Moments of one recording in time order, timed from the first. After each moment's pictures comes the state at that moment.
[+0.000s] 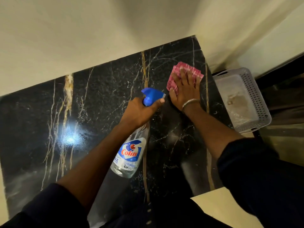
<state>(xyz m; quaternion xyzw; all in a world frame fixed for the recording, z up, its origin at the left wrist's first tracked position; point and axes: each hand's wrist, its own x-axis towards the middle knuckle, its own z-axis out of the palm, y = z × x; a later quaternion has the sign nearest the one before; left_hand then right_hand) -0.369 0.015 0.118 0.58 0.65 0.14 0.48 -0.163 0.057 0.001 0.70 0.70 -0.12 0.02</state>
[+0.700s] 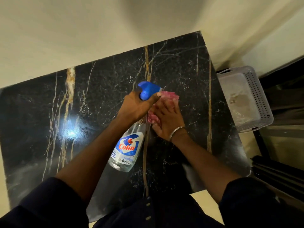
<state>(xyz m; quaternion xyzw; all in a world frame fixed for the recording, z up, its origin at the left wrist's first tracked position) -0.380 0.019 0.117 0.59 0.66 0.15 0.45 -0.230 -0.039 0.004 0.56 0.81 -0.13 0.04</state>
